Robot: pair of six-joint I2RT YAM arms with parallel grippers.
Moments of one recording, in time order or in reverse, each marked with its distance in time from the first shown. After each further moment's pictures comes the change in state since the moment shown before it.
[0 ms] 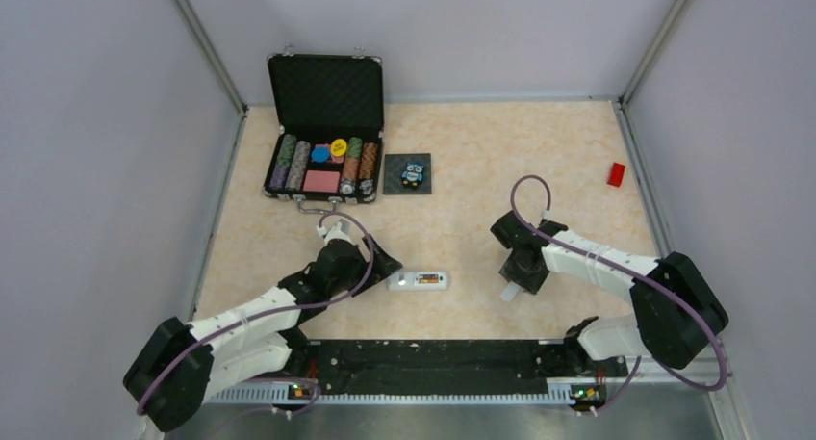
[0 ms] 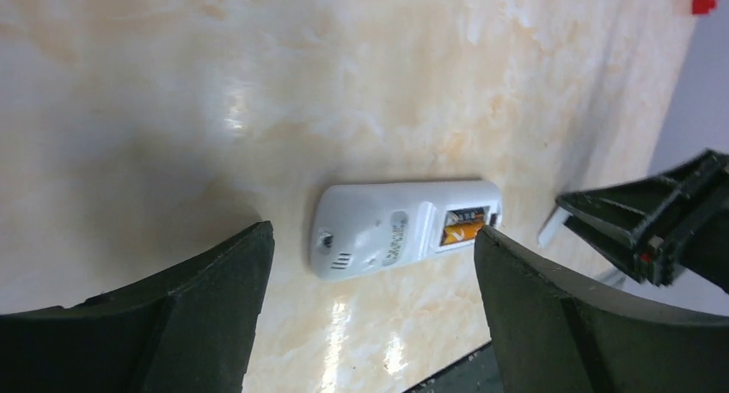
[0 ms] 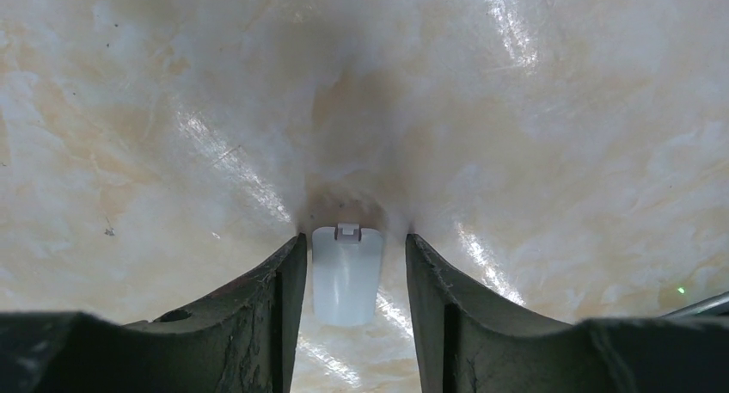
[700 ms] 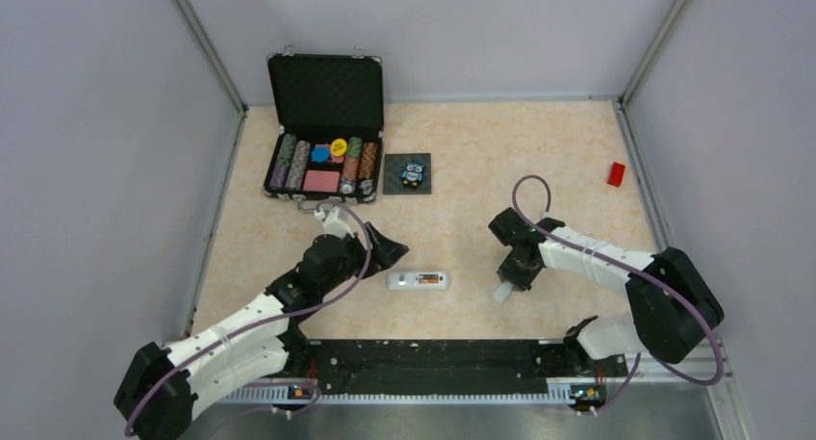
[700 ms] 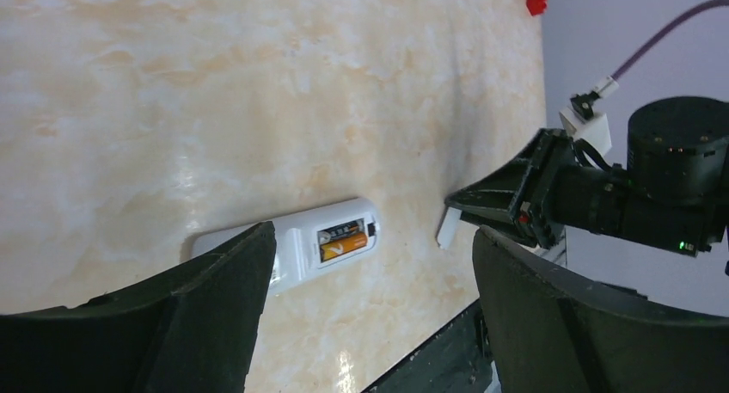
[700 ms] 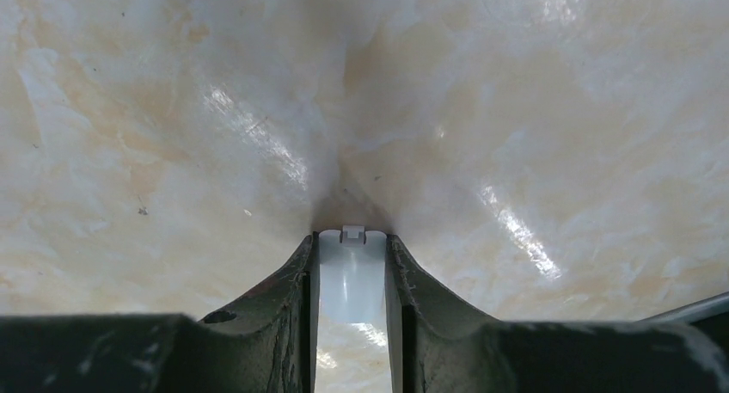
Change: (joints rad) left arm -0.011 -0.213 0.061 -0.036 -0.031 0.092; right arm -0.002 0.050 0.044 -0.006 -0.065 0.062
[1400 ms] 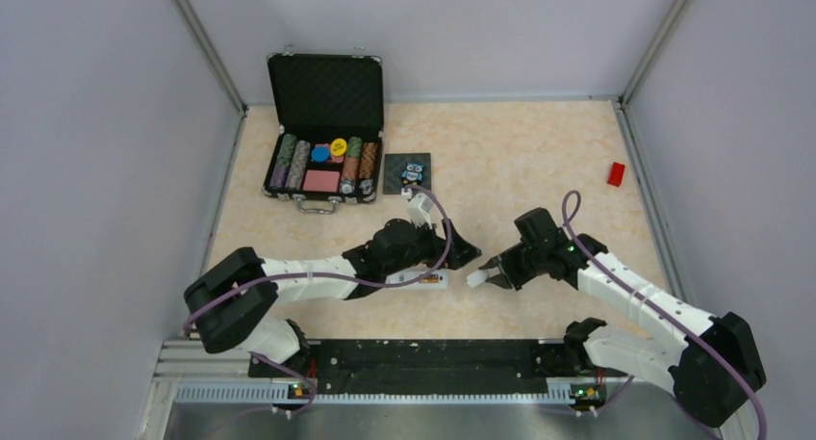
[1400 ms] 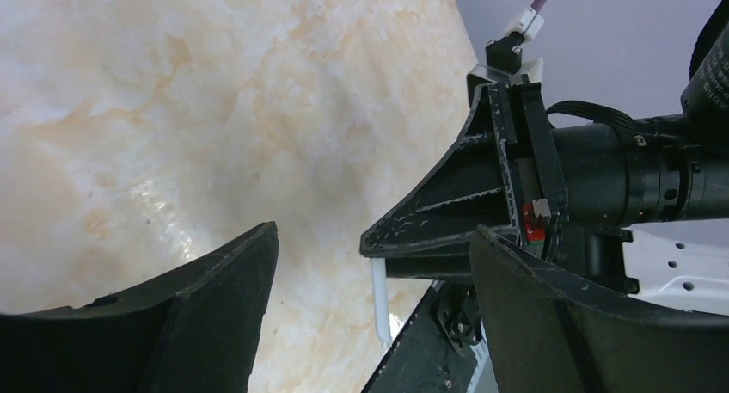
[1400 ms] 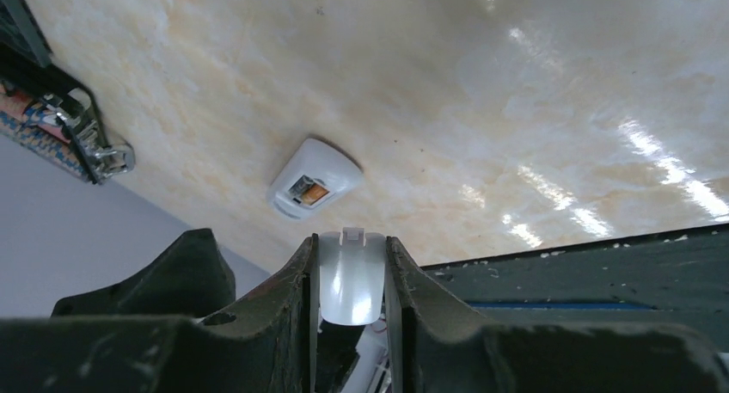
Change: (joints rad) left arm -0.279 0.647 0.285 0.491 0.082 0.139; right arm -0.051 -0.364 -0.093 0.100 -0.388 0.332
